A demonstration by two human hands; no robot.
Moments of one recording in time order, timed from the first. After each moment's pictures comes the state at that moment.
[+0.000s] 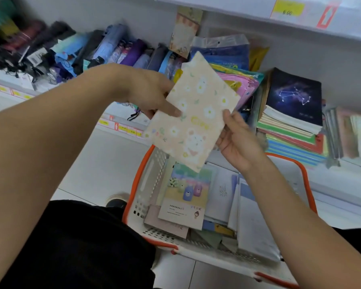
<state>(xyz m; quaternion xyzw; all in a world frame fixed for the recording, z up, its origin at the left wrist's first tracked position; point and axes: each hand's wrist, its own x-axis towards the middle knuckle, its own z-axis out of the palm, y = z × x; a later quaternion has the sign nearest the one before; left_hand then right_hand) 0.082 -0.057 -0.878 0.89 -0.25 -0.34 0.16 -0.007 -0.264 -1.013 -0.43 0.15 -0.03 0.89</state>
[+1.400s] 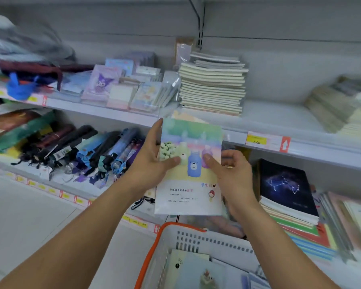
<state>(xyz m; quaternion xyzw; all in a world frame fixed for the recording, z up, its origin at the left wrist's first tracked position) 0.096 -0.053 -0.846 0.69 -0.23 -0.06 0.68 0.048 -0.233 -0.875 -0.69 0.16 -0.25 0.66</state>
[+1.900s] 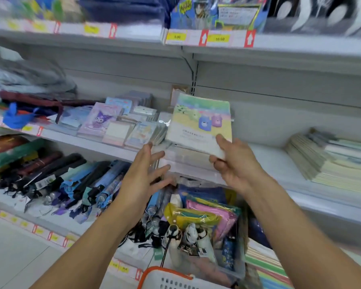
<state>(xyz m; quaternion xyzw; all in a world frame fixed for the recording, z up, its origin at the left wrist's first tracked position) 0.094 -0.066 -0.797 0.56 -0.14 -0.02 0.82 0.066 -0.251 -0.737 -0.59 0.06 -0.14 0.79</state>
